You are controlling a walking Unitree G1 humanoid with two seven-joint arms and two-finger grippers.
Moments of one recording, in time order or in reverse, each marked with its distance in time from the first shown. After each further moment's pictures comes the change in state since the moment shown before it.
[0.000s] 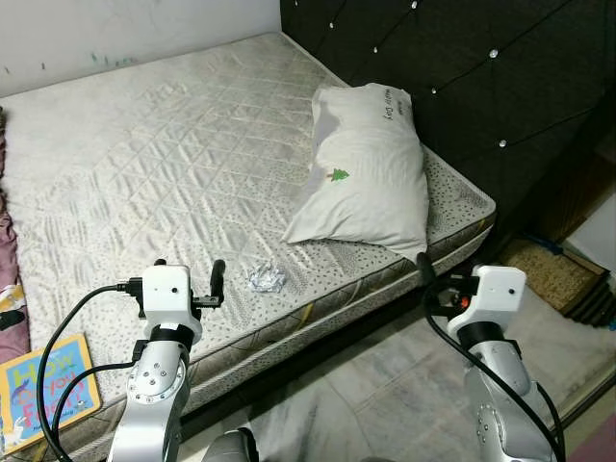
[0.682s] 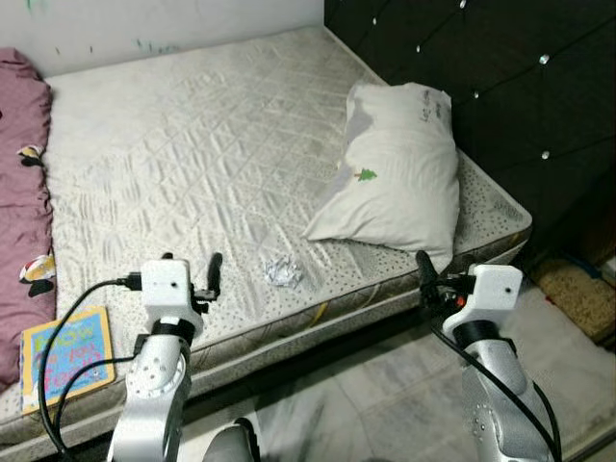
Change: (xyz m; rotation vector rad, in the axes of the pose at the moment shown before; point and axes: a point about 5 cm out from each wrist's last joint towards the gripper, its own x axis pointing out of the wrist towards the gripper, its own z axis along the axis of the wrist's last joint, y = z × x) left arm 0.005 0.000 0.008 -0.019 -0.034 -0.012; right arm 0.000 0.003 0.002 0.011 -0.017 0.002
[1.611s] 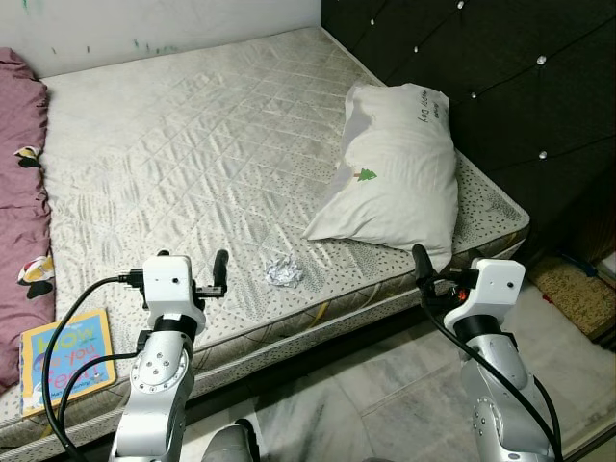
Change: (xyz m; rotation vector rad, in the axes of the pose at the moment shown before) left arm 0.003 -0.003 -0.001 -0.024 0.009 0.011; right arm 0.005 -0.001 0.005 0.016 -0.022 -0.002
